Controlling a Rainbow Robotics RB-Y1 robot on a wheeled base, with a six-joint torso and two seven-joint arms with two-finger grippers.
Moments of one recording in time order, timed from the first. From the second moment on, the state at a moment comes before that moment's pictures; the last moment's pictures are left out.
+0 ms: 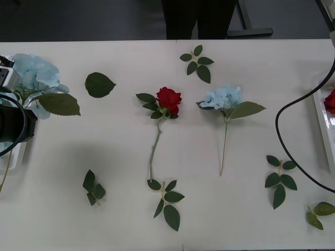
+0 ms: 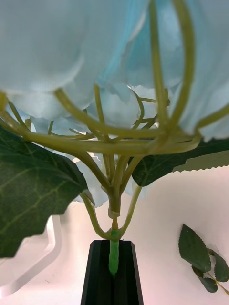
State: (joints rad) right arm -1.13 -0.54 0.17 -1.29 -1.44 0.45 2.23; left arm -0.07 0.94 0.08 -2.40 0.68 1.60 -1.12
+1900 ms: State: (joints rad) right arm -0.56 -0.57 0.59 -1.70 -0.48 1.29 0.82; left arm -0.07 1.09 0.14 -2.28 0.67 1.60 -1.16
